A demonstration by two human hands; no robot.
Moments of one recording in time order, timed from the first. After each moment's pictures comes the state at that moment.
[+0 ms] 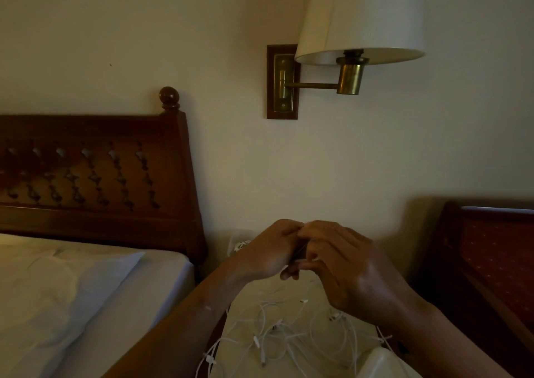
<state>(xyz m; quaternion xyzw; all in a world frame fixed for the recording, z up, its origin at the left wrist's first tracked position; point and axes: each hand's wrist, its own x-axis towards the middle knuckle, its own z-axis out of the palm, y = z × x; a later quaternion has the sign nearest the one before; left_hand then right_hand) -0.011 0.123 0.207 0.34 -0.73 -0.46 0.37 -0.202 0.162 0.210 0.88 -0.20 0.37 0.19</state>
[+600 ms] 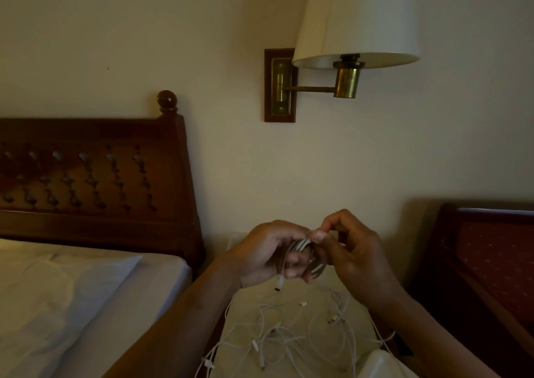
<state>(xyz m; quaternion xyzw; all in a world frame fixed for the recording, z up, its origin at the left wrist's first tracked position) -0.006 0.136 0.222 0.24 -0.61 -0.68 0.33 -0.200 0.144 0.200 0.73 -0.33 0.54 -0.24</state>
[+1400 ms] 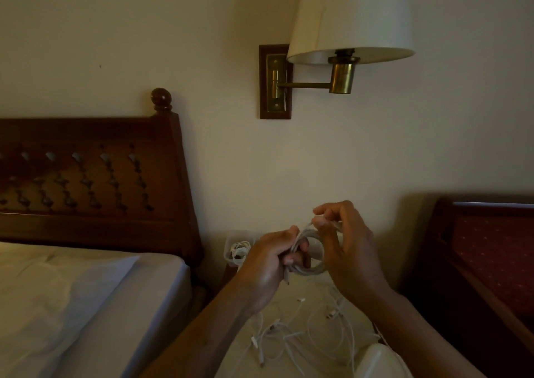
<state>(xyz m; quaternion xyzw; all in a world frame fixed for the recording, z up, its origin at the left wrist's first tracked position) -0.027 0.148 0.182 0.32 -0.53 -0.60 0.51 -0.186 0.144 0.196 0.70 -0.44 0.54 -0.13</state>
